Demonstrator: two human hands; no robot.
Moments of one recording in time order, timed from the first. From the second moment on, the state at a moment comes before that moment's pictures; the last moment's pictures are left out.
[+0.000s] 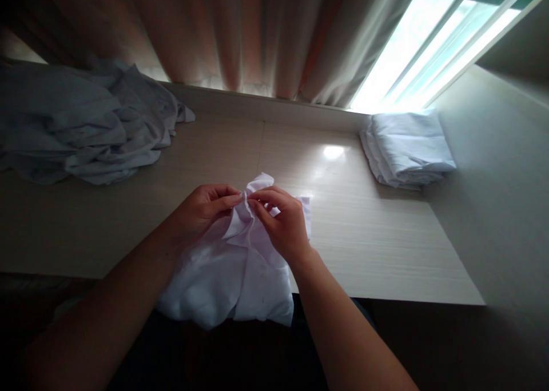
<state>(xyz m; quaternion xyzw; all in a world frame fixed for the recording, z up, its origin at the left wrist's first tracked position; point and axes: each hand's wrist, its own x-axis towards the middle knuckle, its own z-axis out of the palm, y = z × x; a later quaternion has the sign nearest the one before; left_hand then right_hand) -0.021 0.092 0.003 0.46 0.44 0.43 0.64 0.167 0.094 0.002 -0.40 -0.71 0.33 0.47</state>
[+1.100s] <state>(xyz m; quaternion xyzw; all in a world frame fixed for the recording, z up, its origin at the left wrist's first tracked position) -0.012 0.089 -0.002 0.48 0.46 0.40 0.64 0.176 0.099 0.005 -0.39 -0.76 0.32 0.41</state>
